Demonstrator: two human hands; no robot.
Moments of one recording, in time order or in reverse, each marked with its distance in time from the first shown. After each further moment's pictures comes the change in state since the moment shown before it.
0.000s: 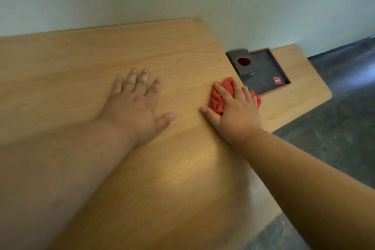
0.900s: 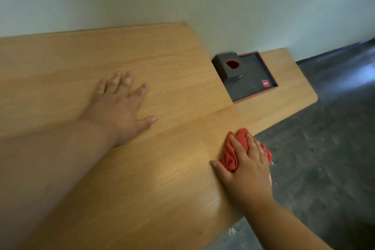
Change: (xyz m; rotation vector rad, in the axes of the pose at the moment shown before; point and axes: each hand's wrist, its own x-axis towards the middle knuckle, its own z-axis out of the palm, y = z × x) left_hand 0.000 -0.001 0.002 0.007 0.009 -0.011; right_hand -0.129 0.069 0.005 0.092 -0.046 0.178
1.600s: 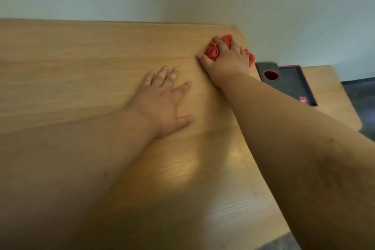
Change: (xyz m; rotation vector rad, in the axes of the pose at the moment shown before) left_hand -0.001 0.000 0.001 -0.051 0.038 0.016; right_hand 0.239 -0.204 -0.008 -0.029 0.077 -0.243
